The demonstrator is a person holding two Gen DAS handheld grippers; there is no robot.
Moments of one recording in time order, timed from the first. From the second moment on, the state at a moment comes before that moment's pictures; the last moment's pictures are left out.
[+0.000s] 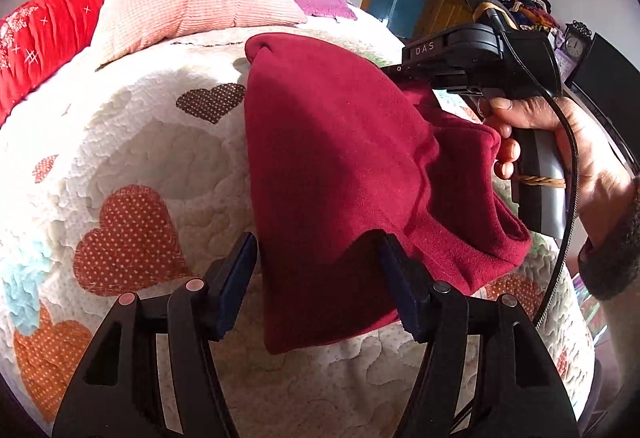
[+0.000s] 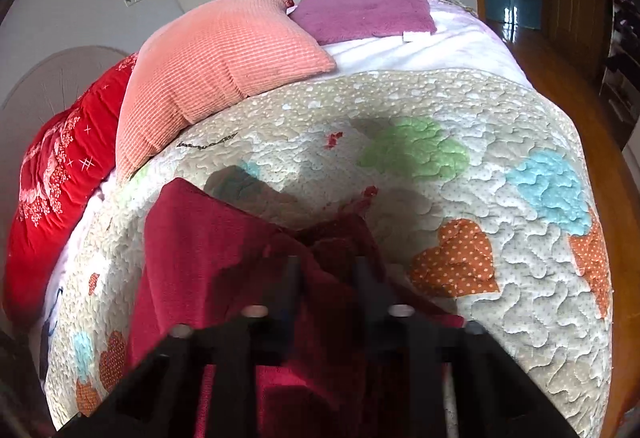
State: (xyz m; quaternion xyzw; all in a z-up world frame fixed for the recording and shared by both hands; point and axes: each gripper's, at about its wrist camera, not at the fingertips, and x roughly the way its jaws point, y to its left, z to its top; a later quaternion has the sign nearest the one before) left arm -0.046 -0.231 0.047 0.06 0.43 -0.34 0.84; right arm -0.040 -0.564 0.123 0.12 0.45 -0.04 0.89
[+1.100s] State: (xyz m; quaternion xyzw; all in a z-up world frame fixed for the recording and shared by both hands) left arm -0.078 -0.225 0.065 0.07 0.42 -0.28 0.86; right arm -0.212 -0.521 0.129 0.14 0.43 -0.02 0.89
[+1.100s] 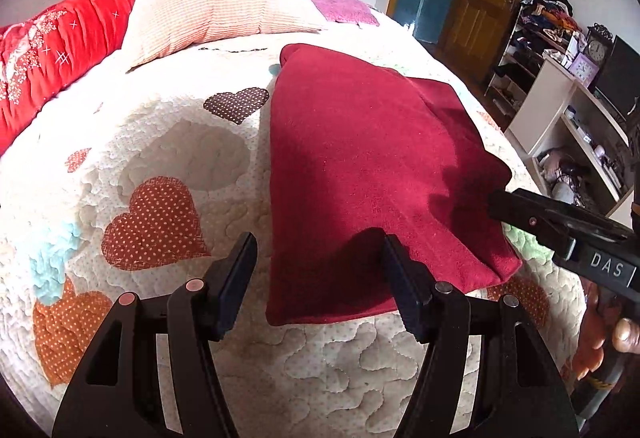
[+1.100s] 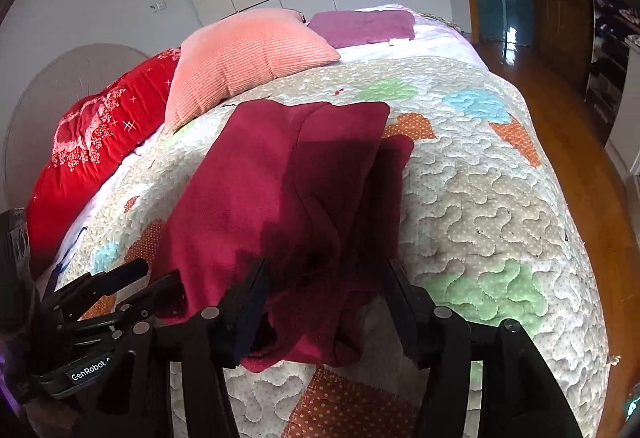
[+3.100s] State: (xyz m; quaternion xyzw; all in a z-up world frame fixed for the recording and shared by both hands) left arm -0.144 -0.142 0.066 0.02 0.46 -0.32 0.83; right arm -0.309 -0.489 0.119 0.18 0.44 0.07 0.88
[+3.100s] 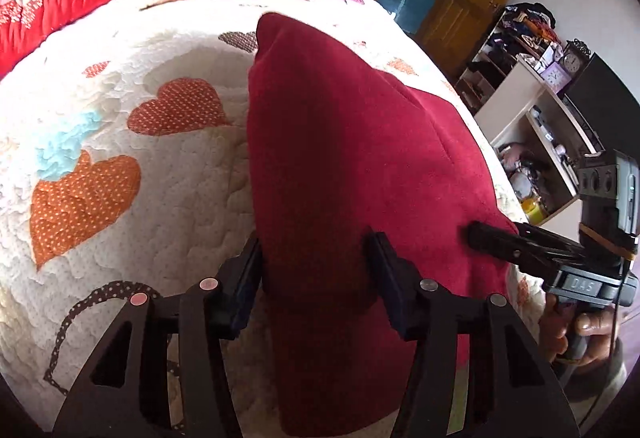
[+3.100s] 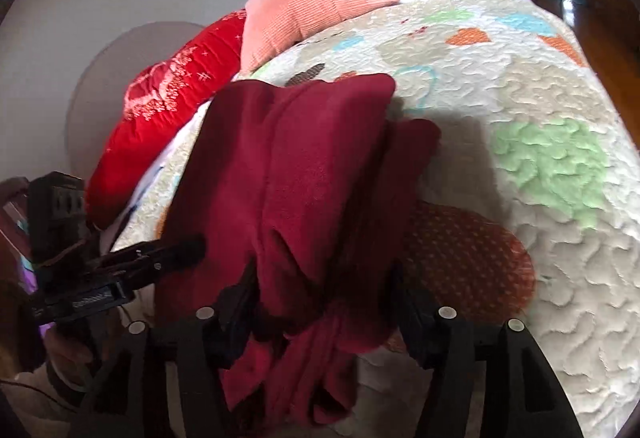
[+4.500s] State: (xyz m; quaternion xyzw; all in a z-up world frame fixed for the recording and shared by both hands) left arm -0.193 -0.123 0.109 0.07 0.31 -0.19 0.93; right arm -0.338 -0.418 0.167 0.07 0.36 -0.08 0.93
